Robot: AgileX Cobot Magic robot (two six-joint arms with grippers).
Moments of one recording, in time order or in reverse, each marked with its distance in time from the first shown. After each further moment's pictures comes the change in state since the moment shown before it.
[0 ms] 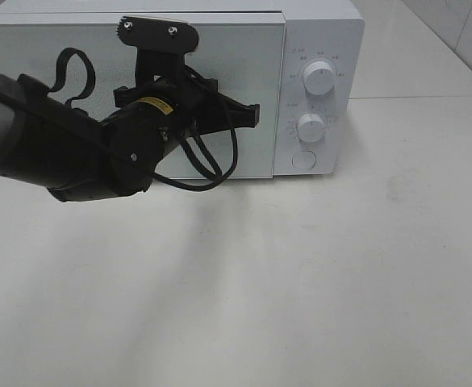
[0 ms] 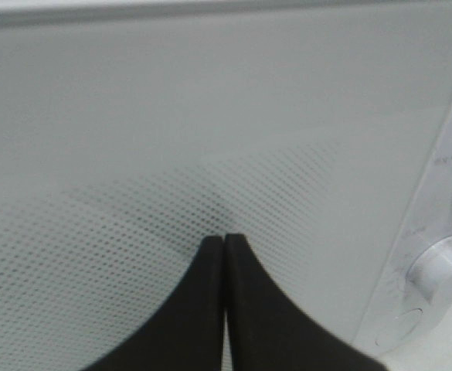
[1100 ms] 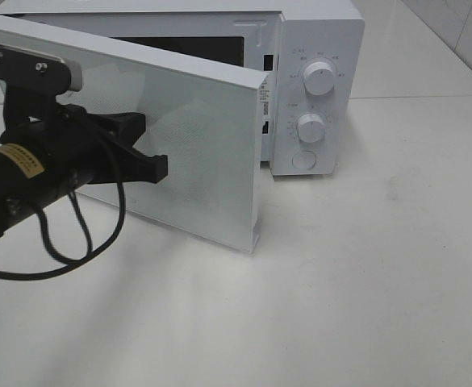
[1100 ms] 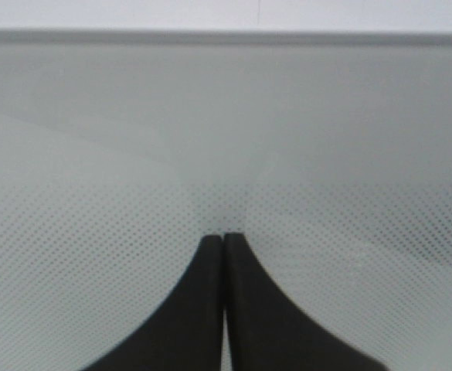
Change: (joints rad) left arm 0.084 -0.342 0.518 0.355 -0.116 -0.252; right arm 0.000 0.000 0.000 -0.002 0.000 0.000
